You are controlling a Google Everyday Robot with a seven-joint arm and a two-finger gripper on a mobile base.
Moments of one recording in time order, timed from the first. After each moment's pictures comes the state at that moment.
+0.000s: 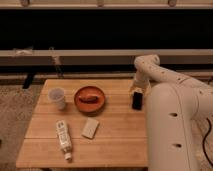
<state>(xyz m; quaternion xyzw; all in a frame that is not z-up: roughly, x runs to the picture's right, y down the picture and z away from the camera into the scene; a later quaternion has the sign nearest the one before) 0.216 0.029 0.951 -0.20 0.24 0.77 0.55</state>
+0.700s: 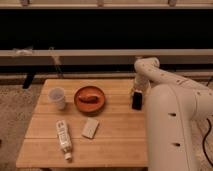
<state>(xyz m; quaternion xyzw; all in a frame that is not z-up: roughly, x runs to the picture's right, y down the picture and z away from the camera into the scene) 0.223 0.041 0.956 -0.20 0.25 0.77 0.55</state>
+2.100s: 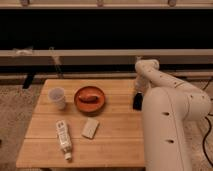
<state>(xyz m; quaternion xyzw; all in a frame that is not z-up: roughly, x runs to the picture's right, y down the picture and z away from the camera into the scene) 0.226 0.056 0.973 -0.23 0.26 0.75 0.56</state>
